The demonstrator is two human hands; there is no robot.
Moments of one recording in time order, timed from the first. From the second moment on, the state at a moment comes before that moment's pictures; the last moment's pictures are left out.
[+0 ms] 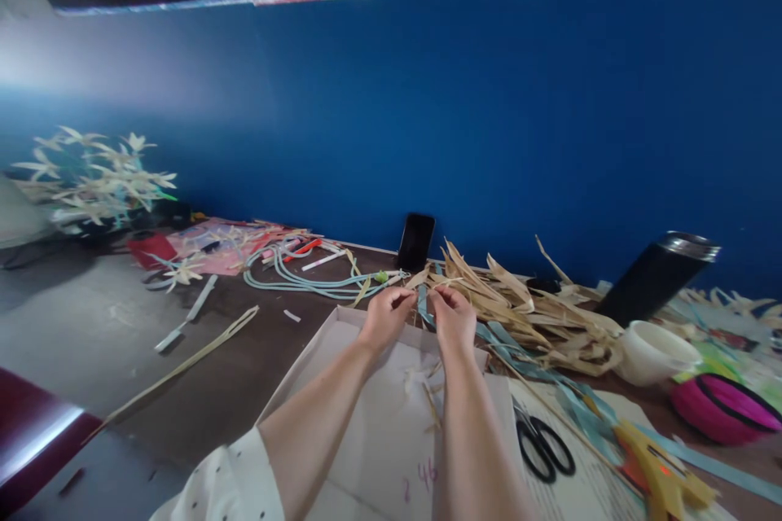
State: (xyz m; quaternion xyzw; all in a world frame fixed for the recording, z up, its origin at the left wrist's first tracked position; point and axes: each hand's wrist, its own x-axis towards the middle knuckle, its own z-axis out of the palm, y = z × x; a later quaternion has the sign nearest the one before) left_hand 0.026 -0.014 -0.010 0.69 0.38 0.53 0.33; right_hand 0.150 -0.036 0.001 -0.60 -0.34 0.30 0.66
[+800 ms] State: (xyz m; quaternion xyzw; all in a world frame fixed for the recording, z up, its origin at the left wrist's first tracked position) left_hand 0.024 -0.024 0.000 0.75 0.41 0.48 0.17; right_hand 0.142 -0.040 0.008 -0.56 -0.36 0.34 0.66
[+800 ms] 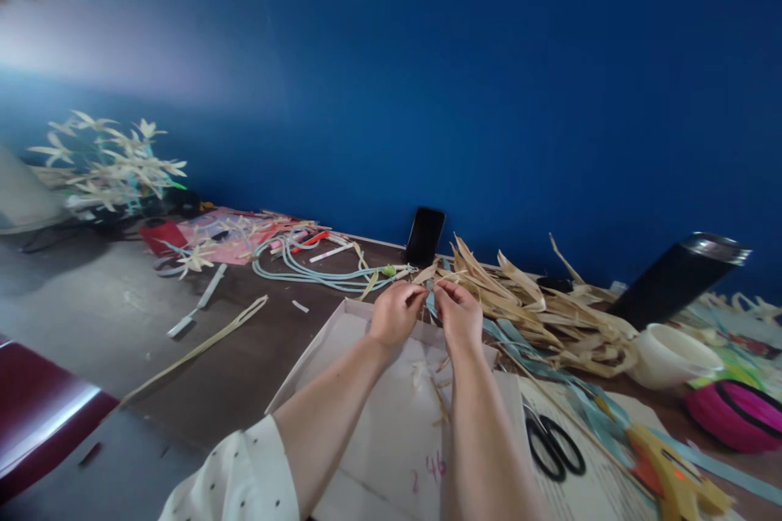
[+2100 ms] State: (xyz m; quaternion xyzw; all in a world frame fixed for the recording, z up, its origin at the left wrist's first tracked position) left_hand 0.024 -0.027 -0.001 0.78 0.41 0.46 0.10; right_hand 0.142 -0.040 0.007 -0.57 -0.37 0.33 0.66
